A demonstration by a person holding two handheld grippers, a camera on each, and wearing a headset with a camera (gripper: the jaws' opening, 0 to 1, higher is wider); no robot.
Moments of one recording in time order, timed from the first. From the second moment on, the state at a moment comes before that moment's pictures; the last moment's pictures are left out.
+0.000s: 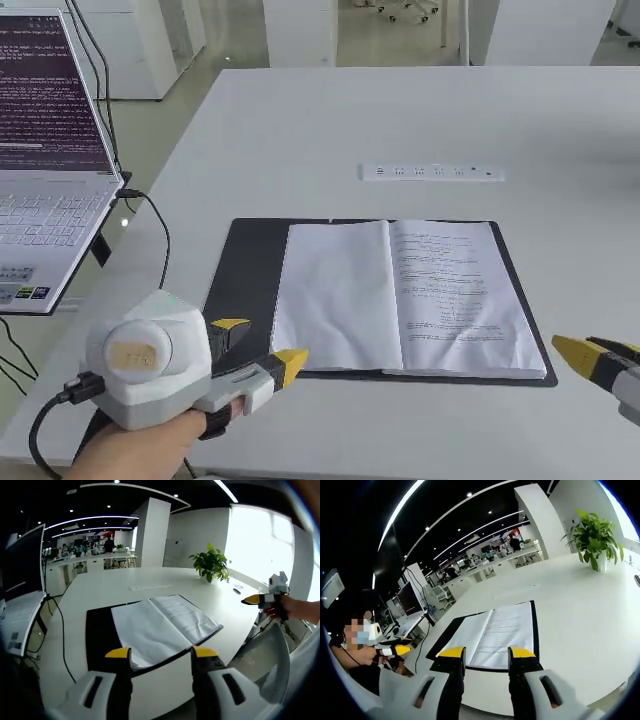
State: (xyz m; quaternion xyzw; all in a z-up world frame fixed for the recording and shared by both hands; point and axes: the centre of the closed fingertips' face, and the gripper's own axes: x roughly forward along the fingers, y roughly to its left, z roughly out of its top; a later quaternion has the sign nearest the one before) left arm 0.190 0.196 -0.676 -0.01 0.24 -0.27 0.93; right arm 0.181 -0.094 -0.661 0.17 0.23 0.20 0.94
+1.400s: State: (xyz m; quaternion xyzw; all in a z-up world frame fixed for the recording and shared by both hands) left arm 0.225 0.070 -0.718 0.05 0.27 -0.36 0.89; right arm 0.188 -0.111 -0.708 0.15 0.26 0.20 0.93
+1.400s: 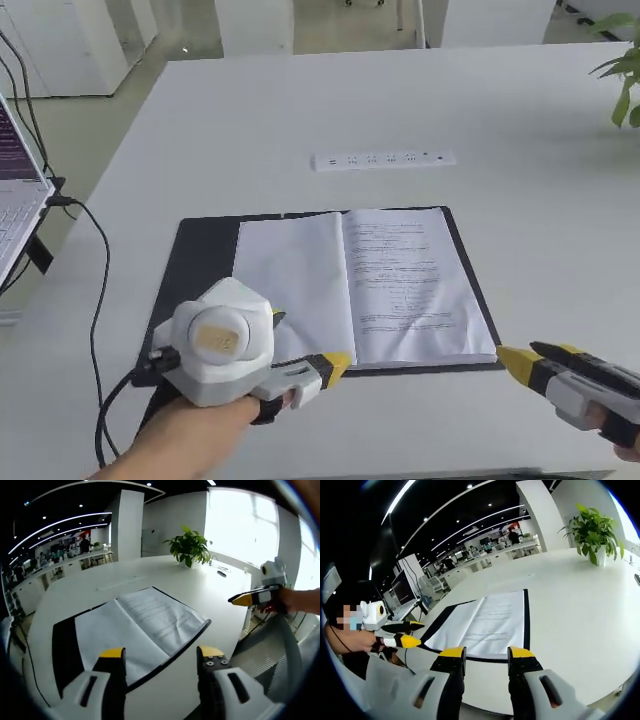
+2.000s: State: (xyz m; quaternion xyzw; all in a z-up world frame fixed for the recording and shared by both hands) left arm 0.259 -0.030 -0.767 0.07 0.27 -0.38 0.88; right arm 0.202 -0.120 -0.729 0.16 0.27 0.20 0.93
